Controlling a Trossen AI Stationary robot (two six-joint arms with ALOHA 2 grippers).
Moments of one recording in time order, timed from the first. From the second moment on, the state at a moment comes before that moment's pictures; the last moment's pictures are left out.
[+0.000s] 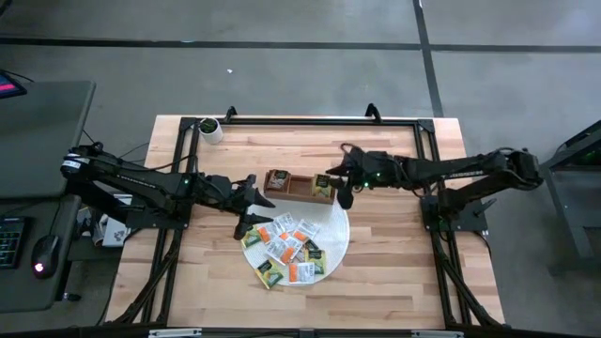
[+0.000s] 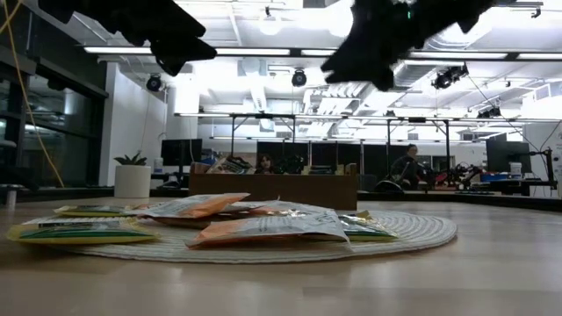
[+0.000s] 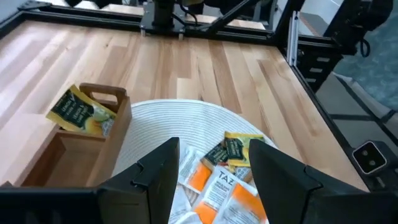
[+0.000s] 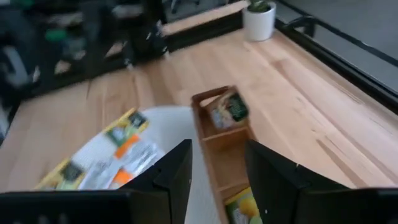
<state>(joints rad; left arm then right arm) -0.17 1.04 0.62 0.05 -0.03 -0.16 -0.06 1.27 0.81 0.02 0.12 0.29</state>
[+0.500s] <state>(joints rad) -0.36 1.04 0.62 -0.13 -0.10 -0.25 0.17 1.42 1.06 -0.21 0.23 0.29</state>
